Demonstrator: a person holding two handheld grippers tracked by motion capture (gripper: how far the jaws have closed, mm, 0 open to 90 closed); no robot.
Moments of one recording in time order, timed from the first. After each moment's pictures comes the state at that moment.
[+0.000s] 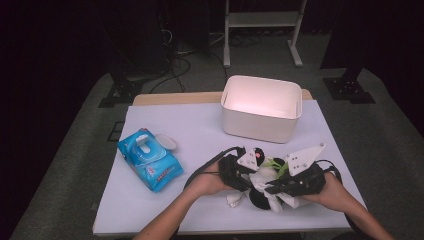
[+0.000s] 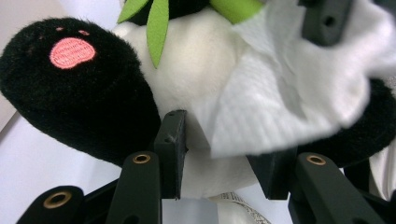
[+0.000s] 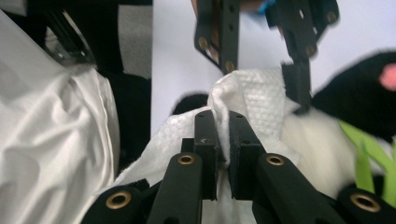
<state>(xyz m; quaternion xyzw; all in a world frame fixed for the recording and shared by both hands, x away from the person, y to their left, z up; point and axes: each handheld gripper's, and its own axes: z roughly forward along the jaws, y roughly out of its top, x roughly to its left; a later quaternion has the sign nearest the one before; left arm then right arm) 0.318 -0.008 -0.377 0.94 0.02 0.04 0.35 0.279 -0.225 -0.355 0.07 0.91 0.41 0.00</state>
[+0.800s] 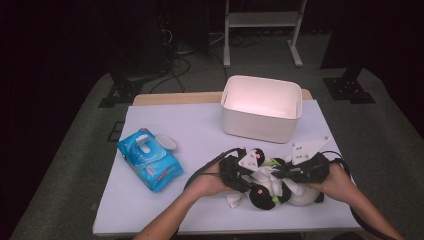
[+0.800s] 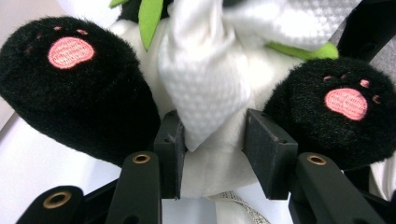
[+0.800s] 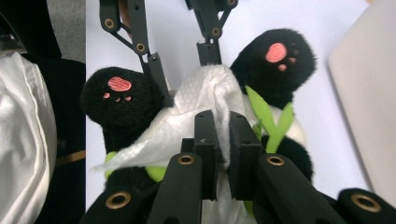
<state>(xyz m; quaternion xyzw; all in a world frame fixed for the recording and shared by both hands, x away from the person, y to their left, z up) 0.315 -0.009 -0.378 0.94 0.02 0.04 0.35 0.299 -0.237 -0.350 0.10 0.92 0.38 0.09</state>
